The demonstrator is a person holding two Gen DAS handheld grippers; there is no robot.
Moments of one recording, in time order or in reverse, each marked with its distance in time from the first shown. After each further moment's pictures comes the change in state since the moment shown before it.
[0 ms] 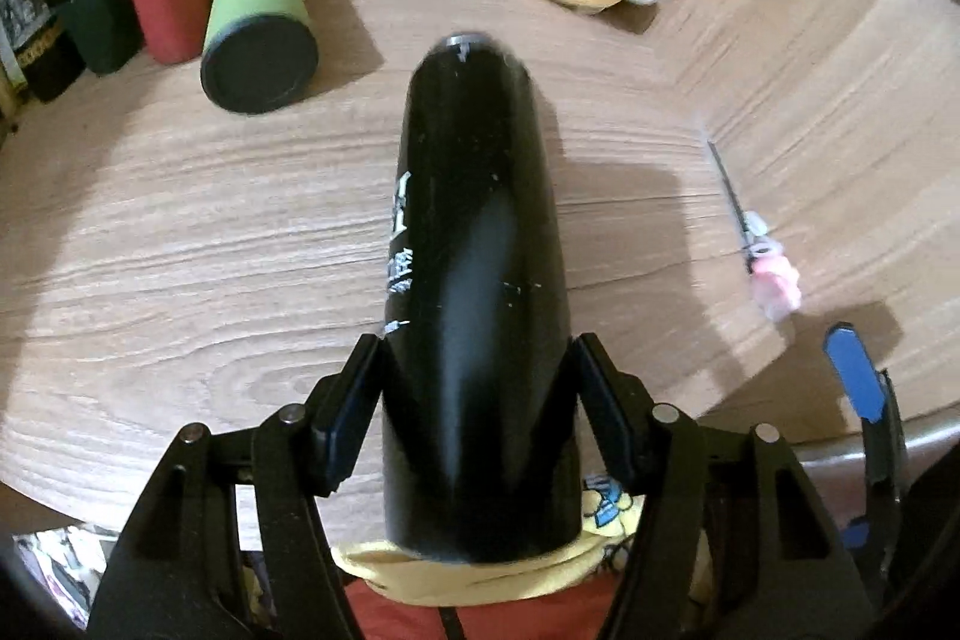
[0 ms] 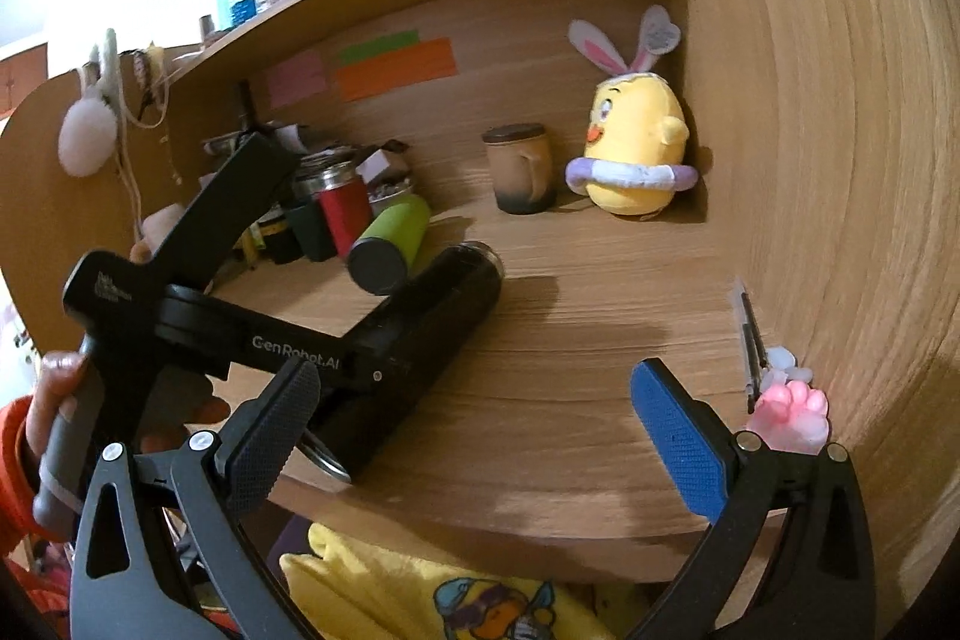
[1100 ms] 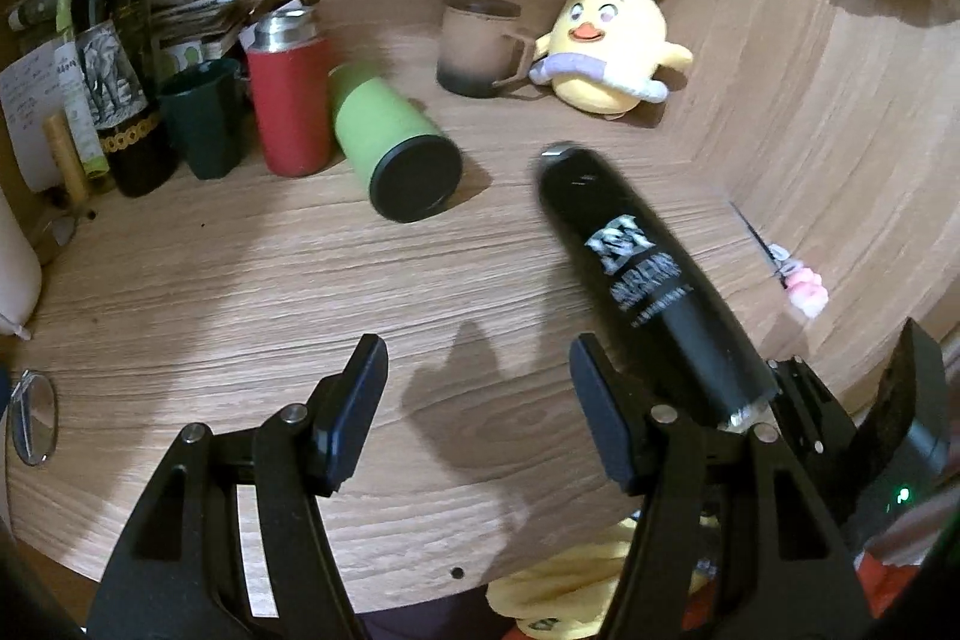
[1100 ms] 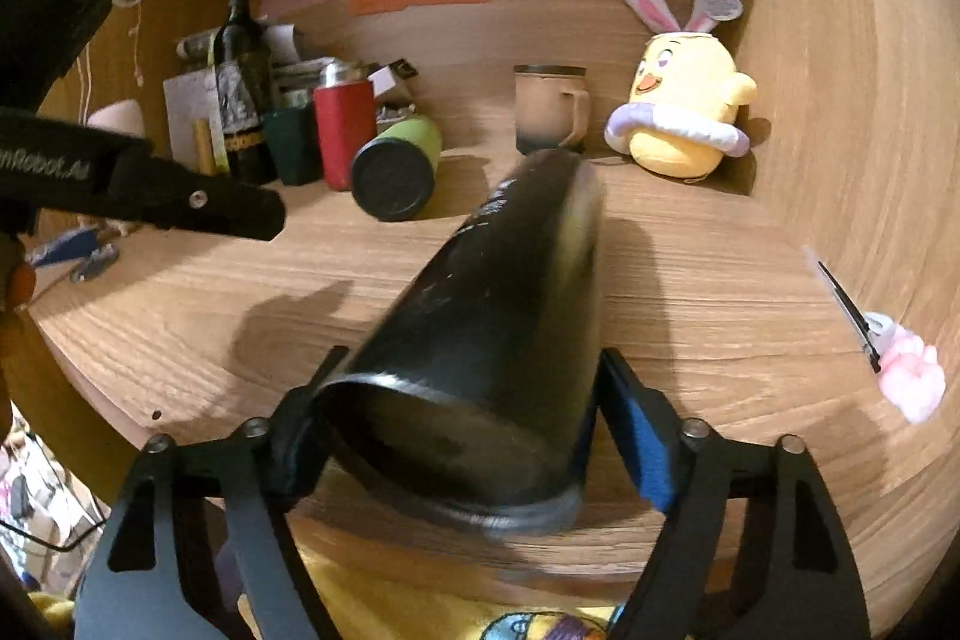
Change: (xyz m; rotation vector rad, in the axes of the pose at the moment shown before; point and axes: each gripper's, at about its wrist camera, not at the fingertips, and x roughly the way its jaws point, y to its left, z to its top) left arm -0.054 0.074 -0.027 0.142 -0.306 0.040; right arm 0.091 0.065 -0.052 -0.077 0.040 -0.163
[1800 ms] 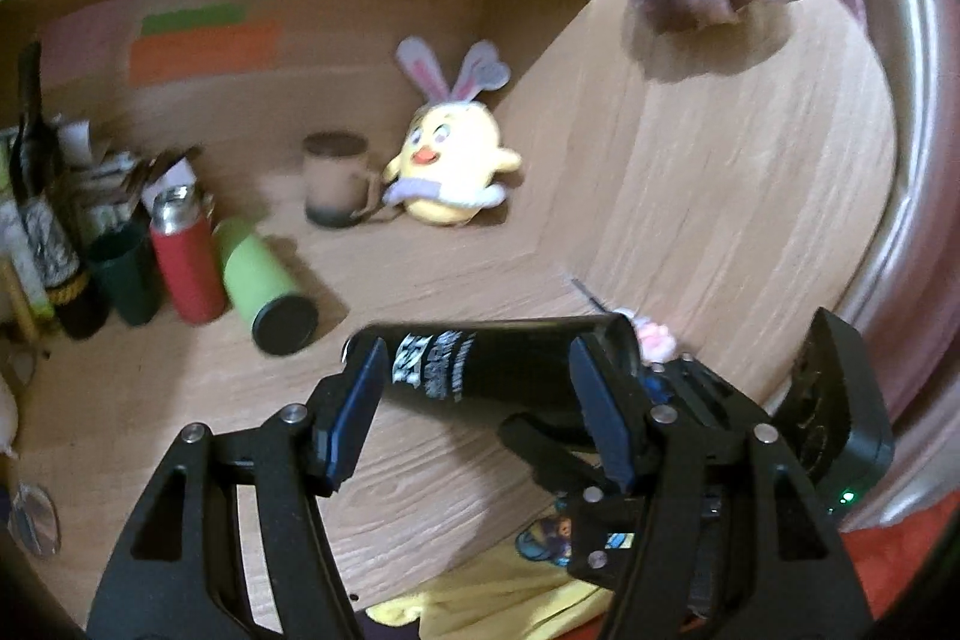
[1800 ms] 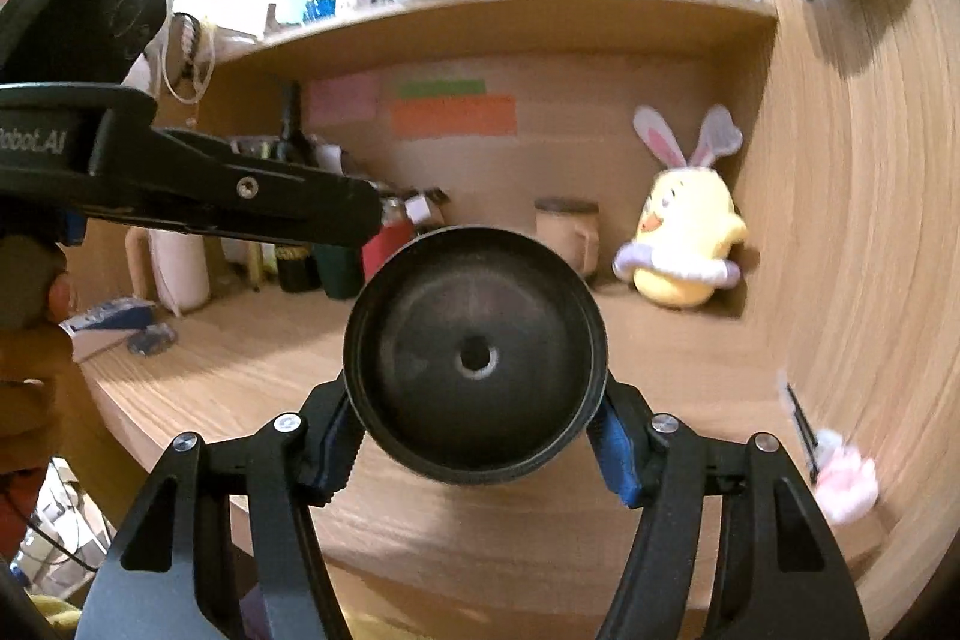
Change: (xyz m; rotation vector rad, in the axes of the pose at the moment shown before) left arm -0.079 -0.055 0.025 0.165 -0.220 -0.241; right arm -0.070 0.011 0.046 -0.071 -0.244 0.074
